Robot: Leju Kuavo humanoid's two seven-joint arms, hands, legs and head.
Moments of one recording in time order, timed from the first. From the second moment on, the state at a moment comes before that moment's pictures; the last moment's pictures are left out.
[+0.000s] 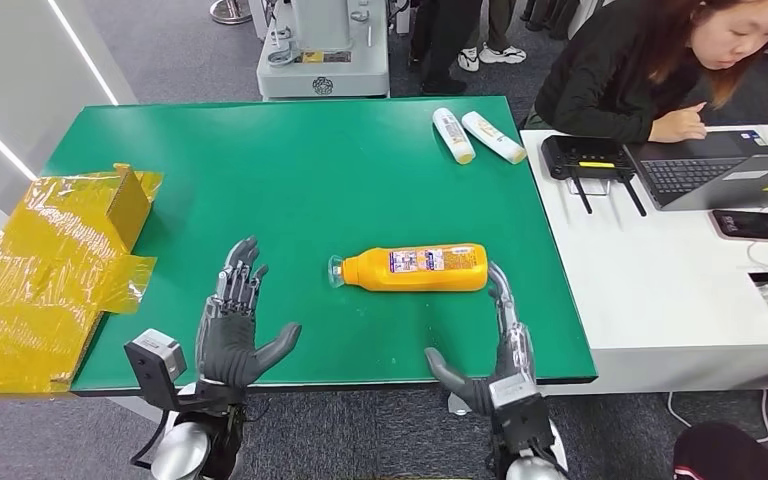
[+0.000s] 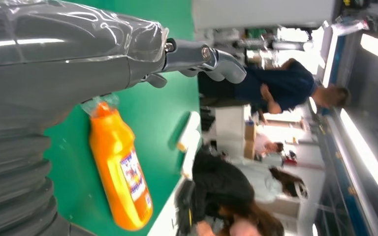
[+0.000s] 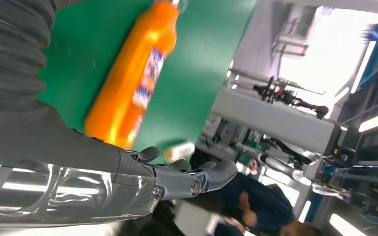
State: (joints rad) left arm -0.03 -0.10 -0.26 -1.44 -0.03 0.00 -0.51; right arm -0.02 -0.01 0.40 -1.55 0.26 -0.37 -0.44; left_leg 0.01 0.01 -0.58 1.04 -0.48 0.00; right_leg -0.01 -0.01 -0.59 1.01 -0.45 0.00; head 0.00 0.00
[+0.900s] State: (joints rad) left arm -0.11 -0.11 -0.31 -1.35 -0.03 -0.04 -0.51; right arm -0.79 0.01 0.62 -0.63 0.41 0.03 -0.14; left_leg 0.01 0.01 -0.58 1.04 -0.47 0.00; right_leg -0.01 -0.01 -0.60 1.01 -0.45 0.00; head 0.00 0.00
